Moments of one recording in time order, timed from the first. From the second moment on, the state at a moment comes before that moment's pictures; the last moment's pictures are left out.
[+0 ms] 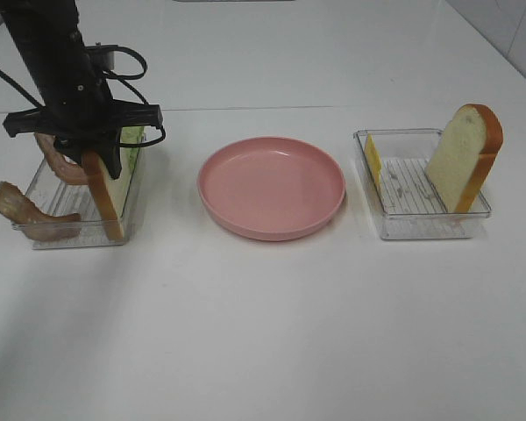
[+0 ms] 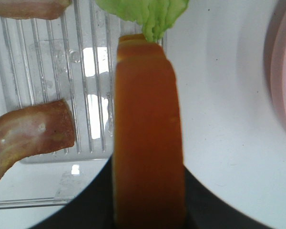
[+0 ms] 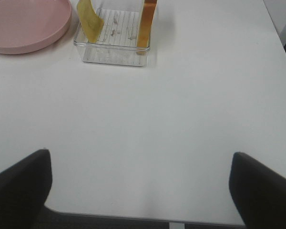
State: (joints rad) left arm -0.29 2.12 -1.68 -0.05 1.06 -0.33; right arm 0.00 0.00 -0.46 -0.01 1.11 0.00
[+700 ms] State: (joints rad) left arm -0.29 2.04 -1.76 -0.06 1.18 -0.33; right arm 0.00 0.00 -0.46 -0.01 1.11 0.00
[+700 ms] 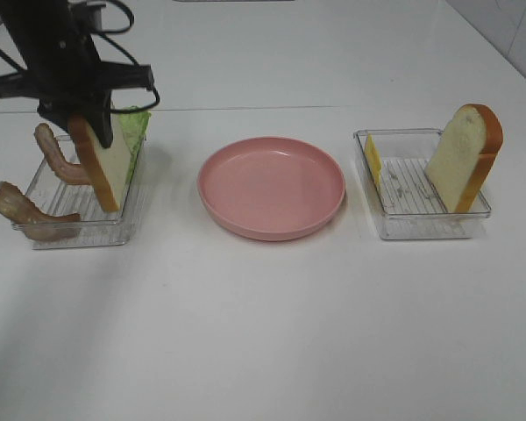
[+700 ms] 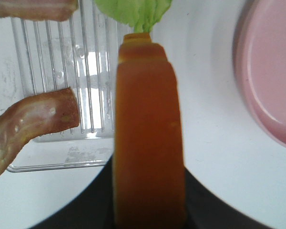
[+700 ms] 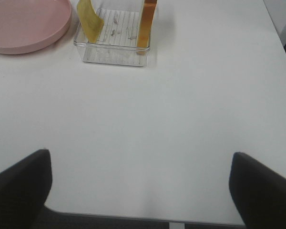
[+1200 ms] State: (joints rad) left arm -0.34 2.01 -2.02 -0.21 1.18 -0.28; right arm 0.00 0.00 -0.46 -0.01 1.11 0.00
